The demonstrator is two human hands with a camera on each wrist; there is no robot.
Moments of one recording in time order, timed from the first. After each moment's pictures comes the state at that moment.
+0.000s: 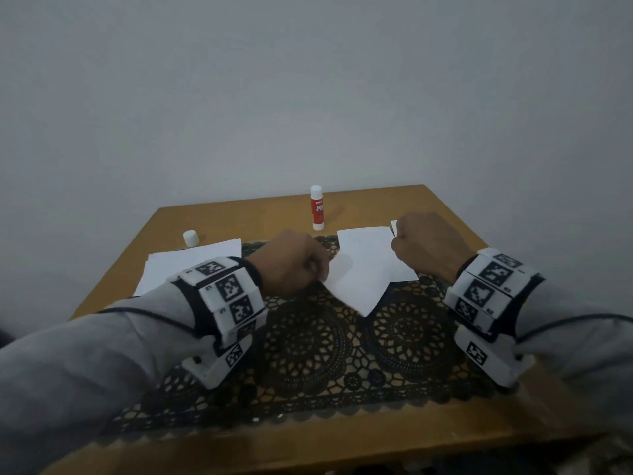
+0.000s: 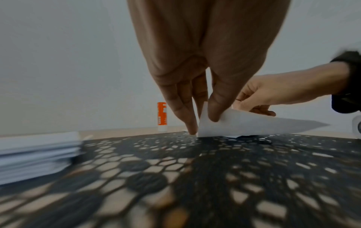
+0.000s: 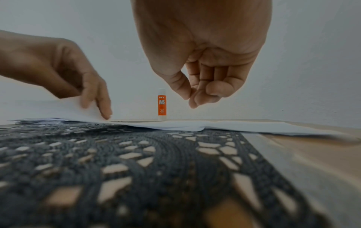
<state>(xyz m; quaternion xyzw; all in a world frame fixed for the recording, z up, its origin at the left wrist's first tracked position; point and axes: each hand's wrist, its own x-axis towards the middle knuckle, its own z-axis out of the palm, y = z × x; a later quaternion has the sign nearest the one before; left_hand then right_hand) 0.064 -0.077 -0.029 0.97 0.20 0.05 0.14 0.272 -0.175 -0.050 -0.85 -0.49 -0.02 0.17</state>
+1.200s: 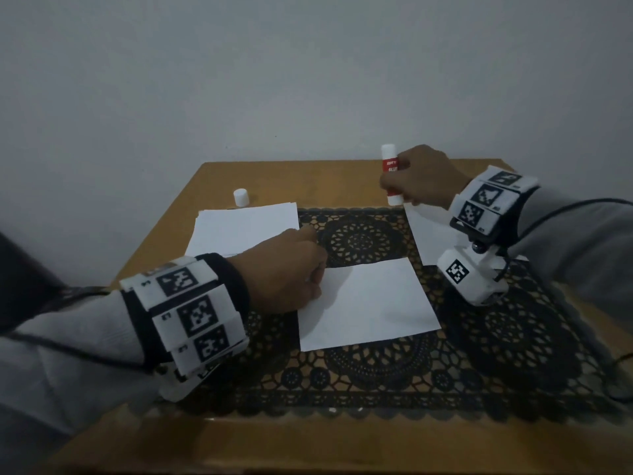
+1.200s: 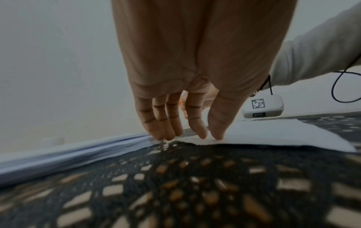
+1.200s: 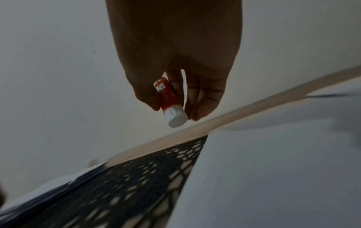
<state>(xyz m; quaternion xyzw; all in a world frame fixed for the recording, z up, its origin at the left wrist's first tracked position) -0.023 -0.062 -0.048 0.96 0.28 -0.05 0.07 0.231 -0.057 -0.039 -0.77 -0.54 0.10 0.32</state>
